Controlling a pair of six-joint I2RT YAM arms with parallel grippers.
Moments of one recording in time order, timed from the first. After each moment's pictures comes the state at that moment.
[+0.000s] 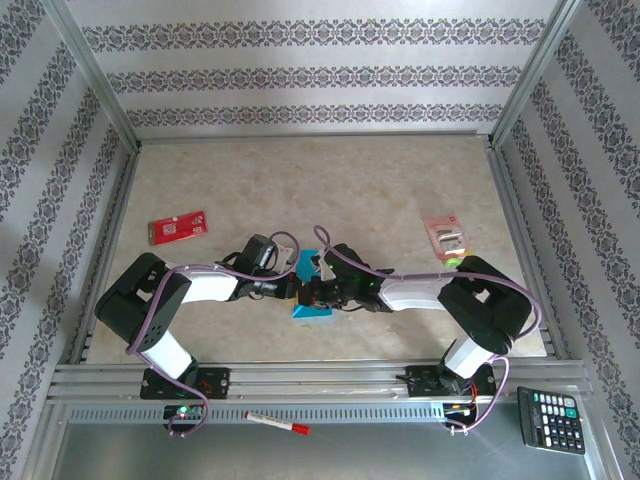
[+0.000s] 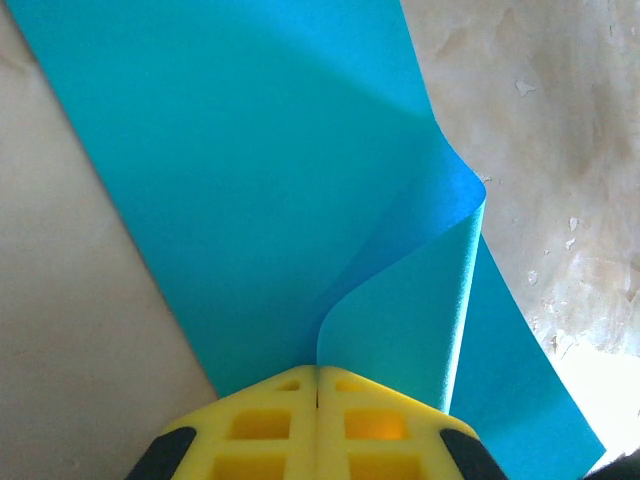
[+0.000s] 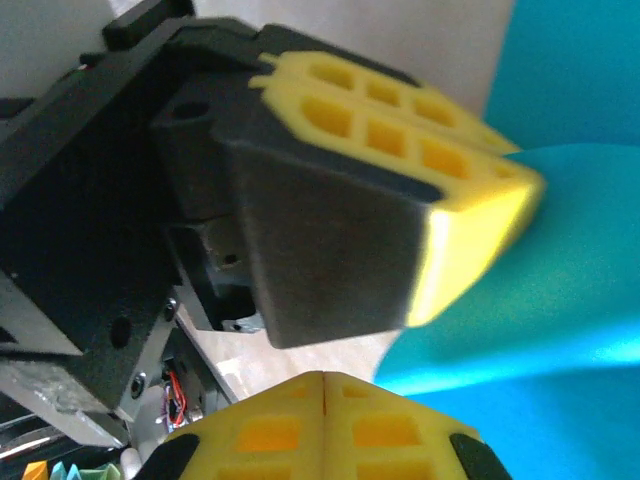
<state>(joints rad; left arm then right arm) -0.54 1.62 0.59 0.10 0.50 -0.43 0.87 1.64 0.65 0.26 -0.52 1.01</state>
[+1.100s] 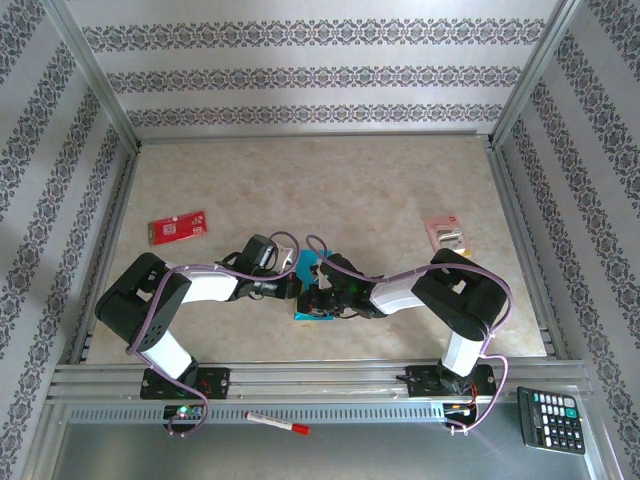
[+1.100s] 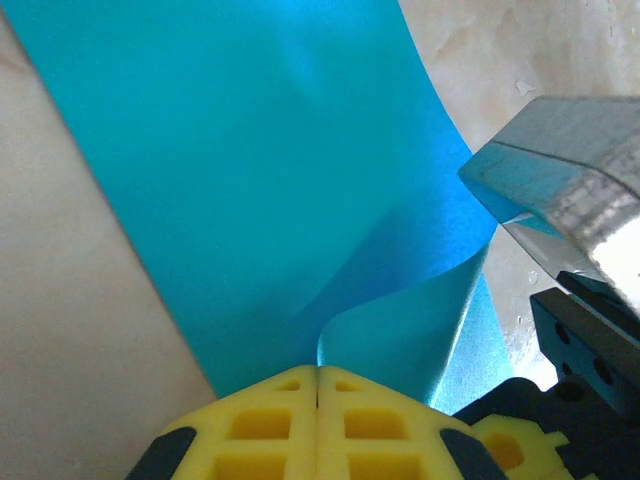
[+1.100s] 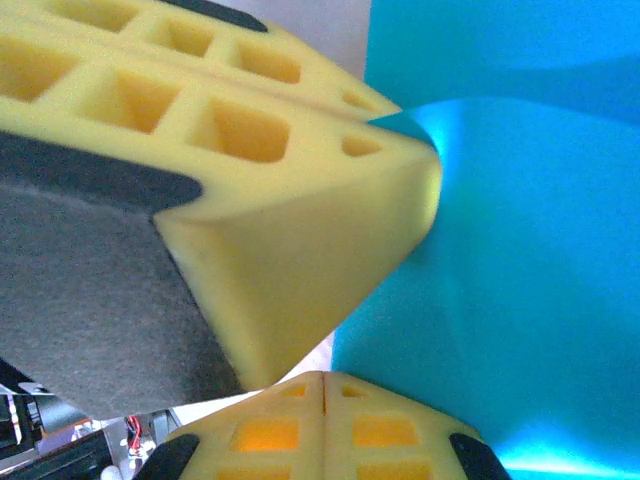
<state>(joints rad) -0.54 1.62 0.59 0.10 0.50 -0.43 0.89 1.77 0.63 0.38 -0.49 1.05</state>
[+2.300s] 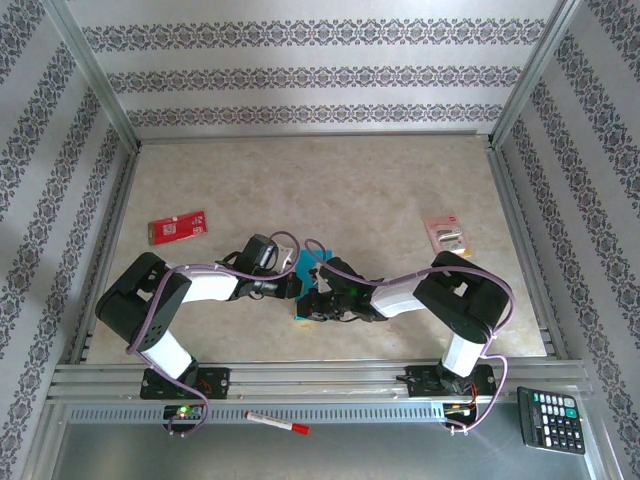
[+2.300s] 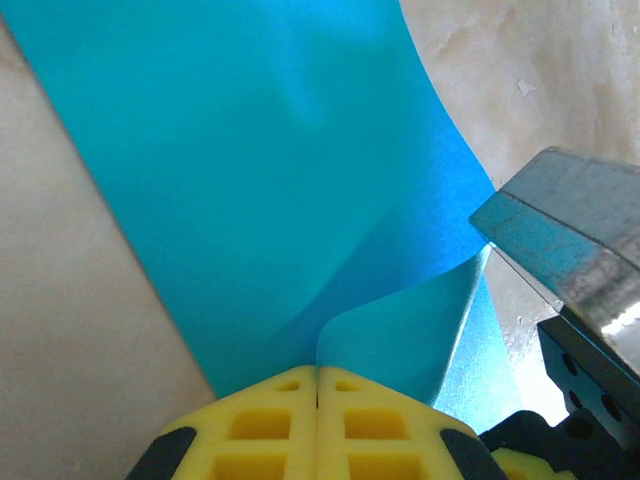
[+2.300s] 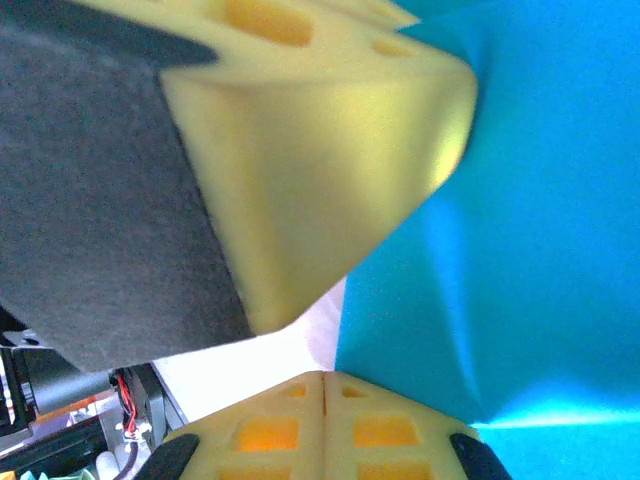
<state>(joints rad) -0.54 1.63 0.60 0.10 0.50 -0.43 0.91 1.75 0.61 0.37 -0.49 1.05</state>
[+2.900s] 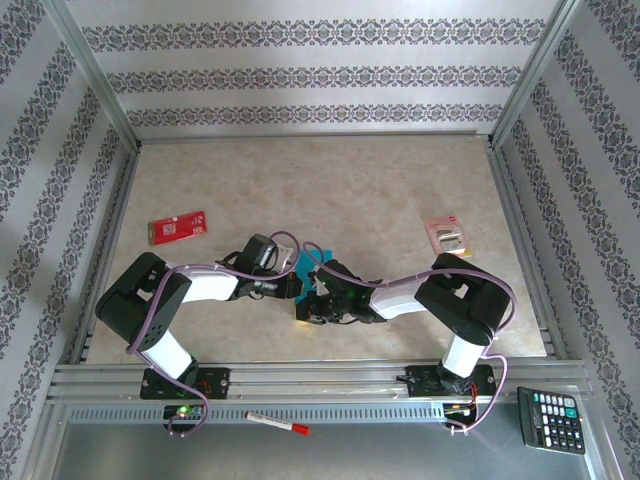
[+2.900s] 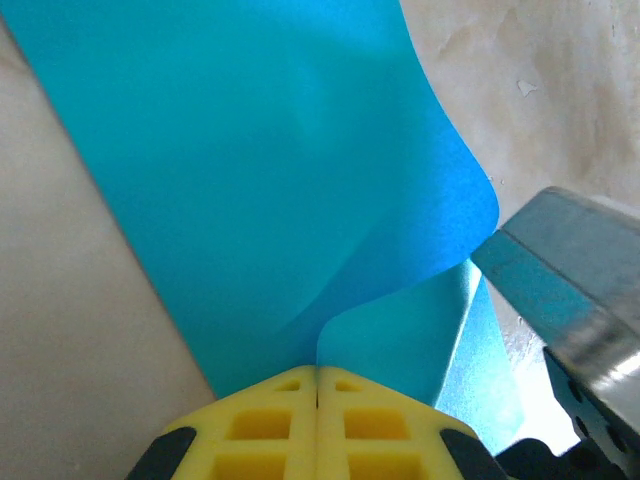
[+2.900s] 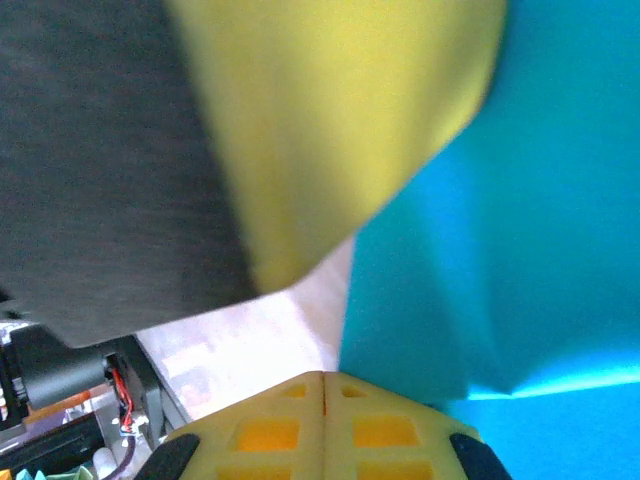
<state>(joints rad) -0.54 1.63 0.60 0.10 0.50 -0.43 0.94 1.74 0.62 0.33 -0.48 1.07</state>
